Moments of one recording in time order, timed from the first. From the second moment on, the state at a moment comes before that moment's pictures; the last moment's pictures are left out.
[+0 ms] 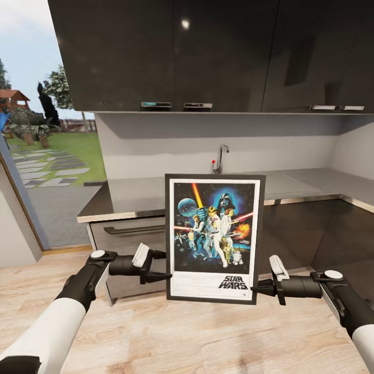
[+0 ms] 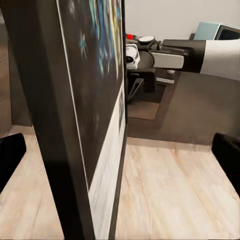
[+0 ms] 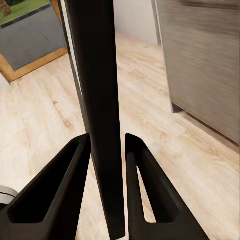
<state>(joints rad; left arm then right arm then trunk) -0.76 0.08 -0.04 -0.75 0.04 0.10 -1.57 -0.63 -0.38 -0.02 -0.76 0.00 0.12 1.54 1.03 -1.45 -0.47</state>
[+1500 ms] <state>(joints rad) -0.76 0.25 -0.03 -0.35 0.09 -0.09 -1.57 -0.63 -0.38 -0.03 -0.76 0.00 0.12 1.54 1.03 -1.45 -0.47</state>
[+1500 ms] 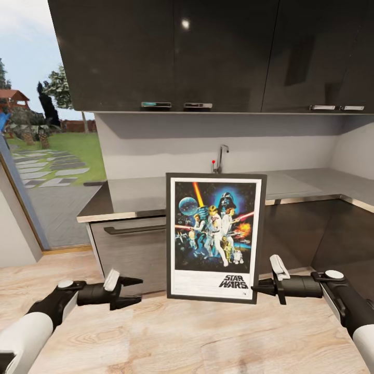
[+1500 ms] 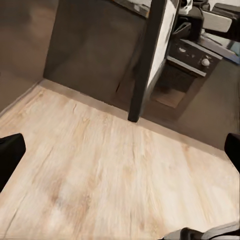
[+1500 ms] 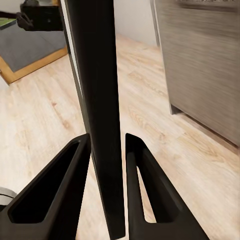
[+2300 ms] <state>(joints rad) -0.38 0.16 -0.02 -0.03 0.74 -0.48 -1.17 -0.63 -0.39 -0.04 -0.77 -0.01 0.13 1.54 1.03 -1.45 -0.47</state>
